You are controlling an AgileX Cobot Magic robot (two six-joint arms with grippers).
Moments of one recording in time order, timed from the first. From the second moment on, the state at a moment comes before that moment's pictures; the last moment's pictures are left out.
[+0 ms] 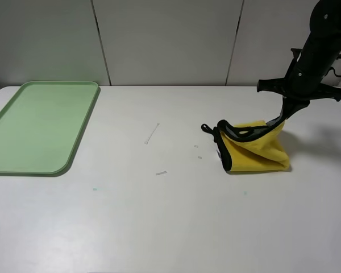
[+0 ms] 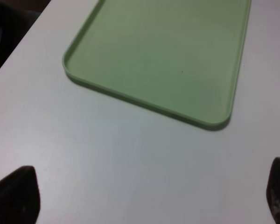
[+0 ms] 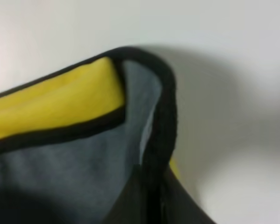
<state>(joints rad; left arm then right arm) 0.06 0.00 -0.50 0.17 1.08 -0.30 0.14 1.96 -1.38 -0.07 0.90 0.32</state>
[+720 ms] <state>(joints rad) 0.06 0.00 -0.50 0.17 1.08 -0.30 0.44 1.96 -1.38 -0.06 0.81 0.33</state>
